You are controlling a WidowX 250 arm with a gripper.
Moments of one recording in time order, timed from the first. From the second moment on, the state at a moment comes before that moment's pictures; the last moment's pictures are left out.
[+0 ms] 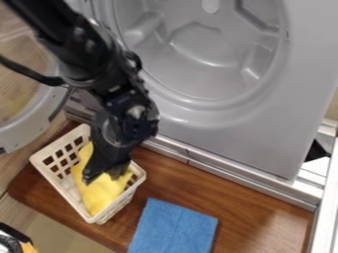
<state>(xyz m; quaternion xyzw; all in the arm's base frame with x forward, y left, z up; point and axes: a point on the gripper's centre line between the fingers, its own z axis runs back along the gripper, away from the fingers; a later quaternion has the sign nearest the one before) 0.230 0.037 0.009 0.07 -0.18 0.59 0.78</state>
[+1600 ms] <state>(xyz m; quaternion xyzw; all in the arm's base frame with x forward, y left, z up) 0.362 -0.039 0.120 -0.16 -0.27 0.53 0.79</state>
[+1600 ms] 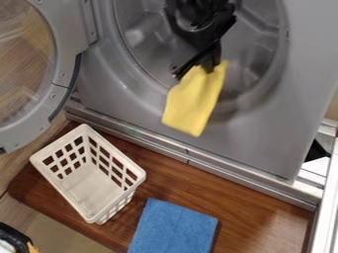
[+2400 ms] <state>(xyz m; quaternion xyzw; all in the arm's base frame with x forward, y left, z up) 0.426 -0.020 0.078 -0.13 -0.26 0.54 0.79</state>
